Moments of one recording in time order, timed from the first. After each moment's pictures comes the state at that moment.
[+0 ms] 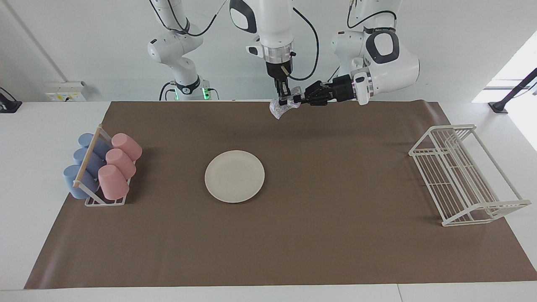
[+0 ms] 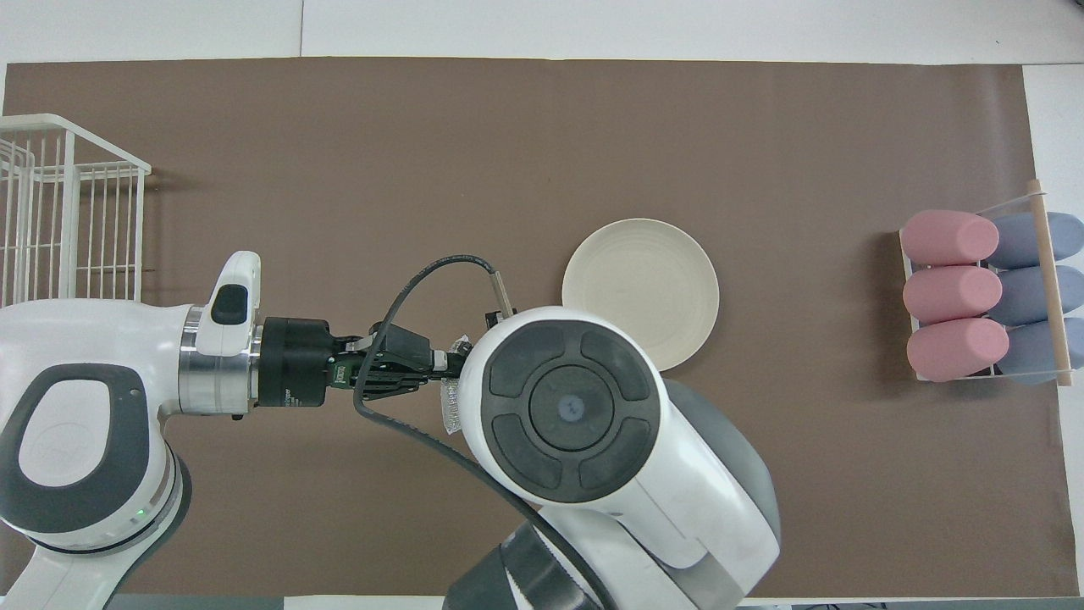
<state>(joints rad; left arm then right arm) -0.25 -0.23 -0.07 -2.26 -1.33 1.90 0.04 0.72 0.10 0.01 -1.60 0.08 1.80 2.11</state>
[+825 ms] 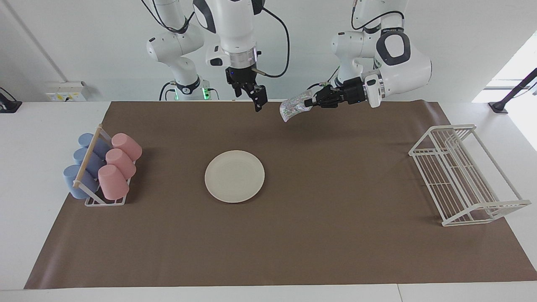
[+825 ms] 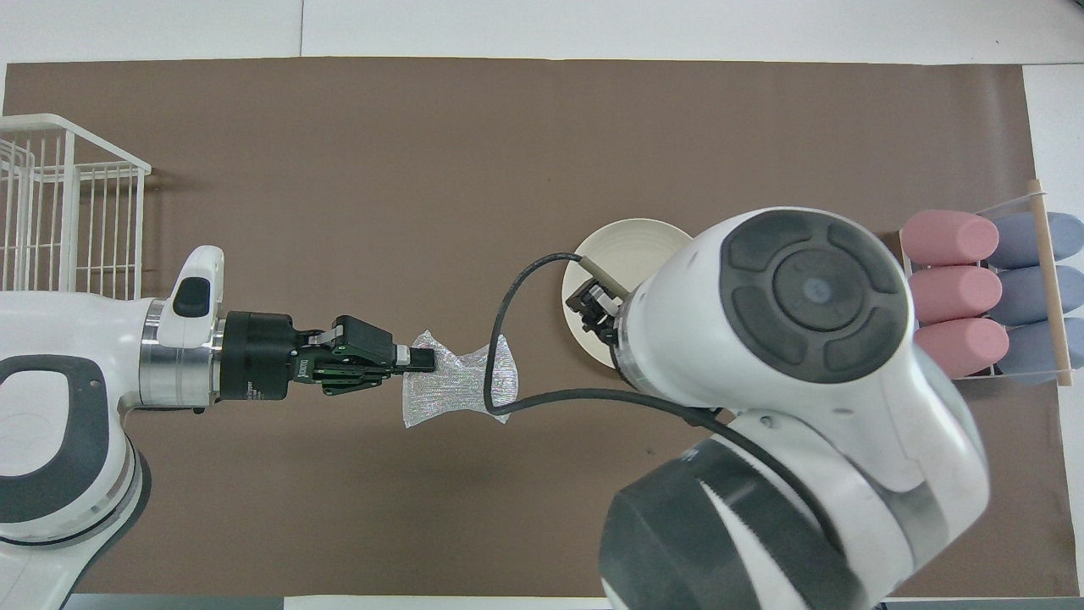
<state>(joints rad) -0.17 -0.23 -0.06 -2.26 -1.21 1.85 0.01 0.52 0.00 -0.01 -1.67 0.08 1.67 1.22</state>
